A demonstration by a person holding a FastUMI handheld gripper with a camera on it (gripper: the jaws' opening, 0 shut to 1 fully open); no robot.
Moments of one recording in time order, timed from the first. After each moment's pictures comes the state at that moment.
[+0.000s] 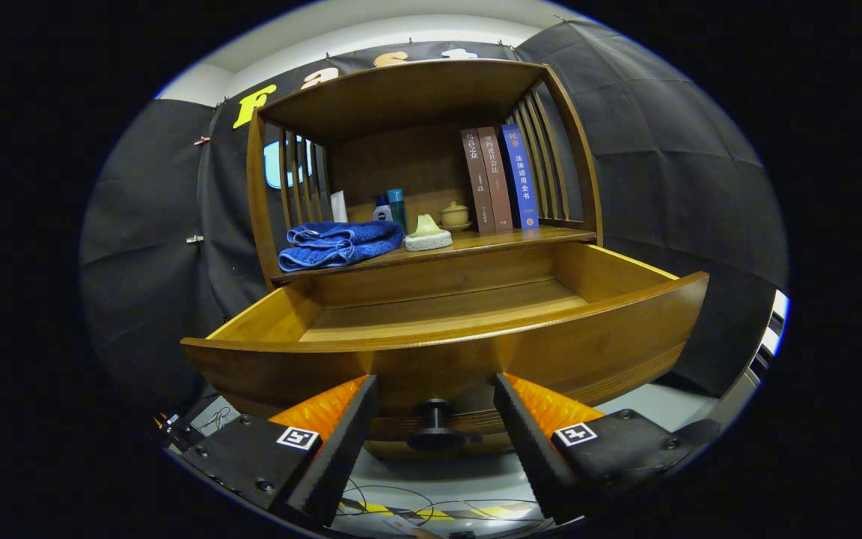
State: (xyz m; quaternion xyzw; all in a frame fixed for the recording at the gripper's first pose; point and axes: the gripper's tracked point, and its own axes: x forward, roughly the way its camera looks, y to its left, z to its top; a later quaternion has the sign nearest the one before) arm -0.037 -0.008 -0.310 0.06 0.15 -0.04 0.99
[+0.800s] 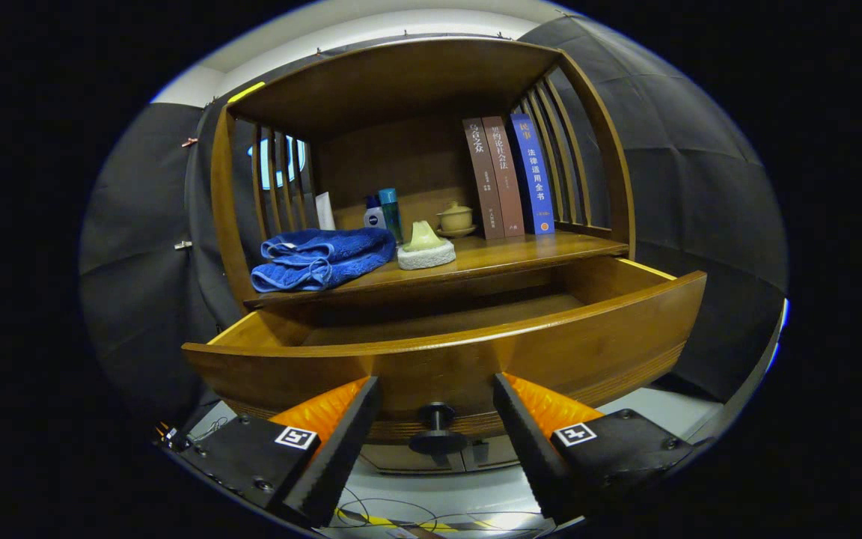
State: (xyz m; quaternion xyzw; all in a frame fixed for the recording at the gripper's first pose) arm 0.055 -0.015 -0.304 0.06 0.16 -0.04 0.98
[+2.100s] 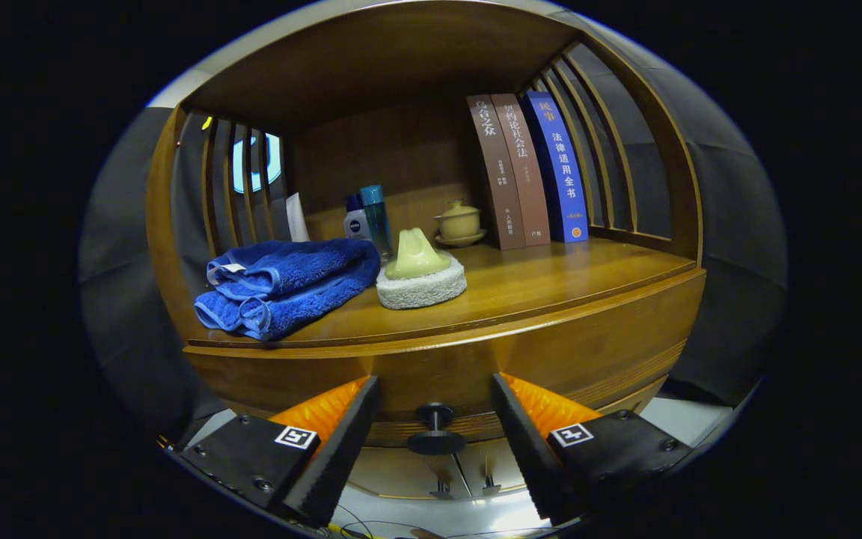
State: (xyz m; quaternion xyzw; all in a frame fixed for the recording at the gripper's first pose) arm 0.162 -0.022 -0.312 0.07 0.16 -0.05 0.98
